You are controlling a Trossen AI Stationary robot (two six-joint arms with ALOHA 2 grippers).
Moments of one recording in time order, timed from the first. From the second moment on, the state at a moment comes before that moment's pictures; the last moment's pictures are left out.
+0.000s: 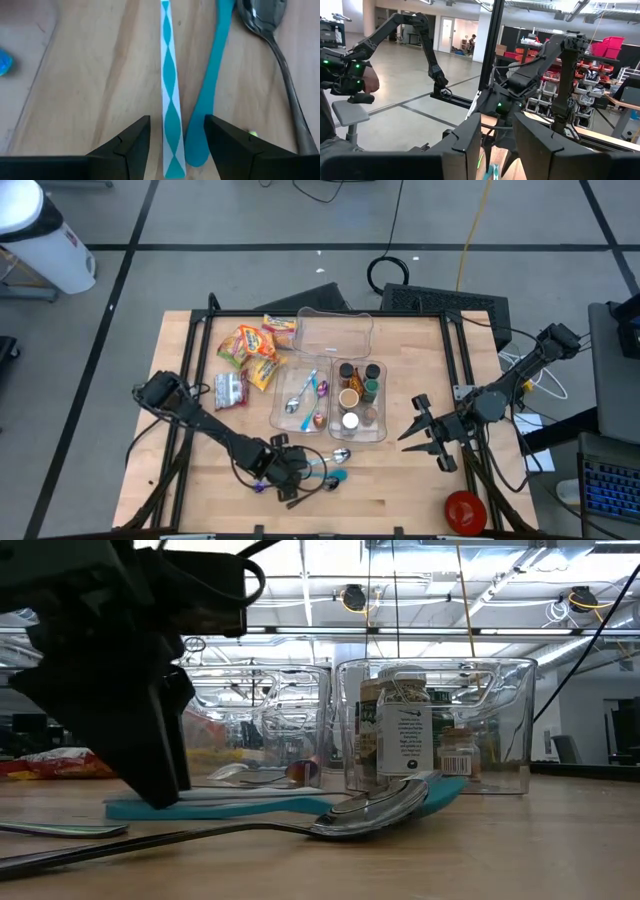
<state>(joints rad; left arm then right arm) -0.55 1.91 1.14 -0.39 -0.23 -0.72 0.66 0.79 0.43 0.47 0.29 -0.18</state>
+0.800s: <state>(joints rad) -0.53 1.91 1.14 -0.29 -0.18 -0.74 0.66 0.79 0.43 0.47 0.29 -0.18</state>
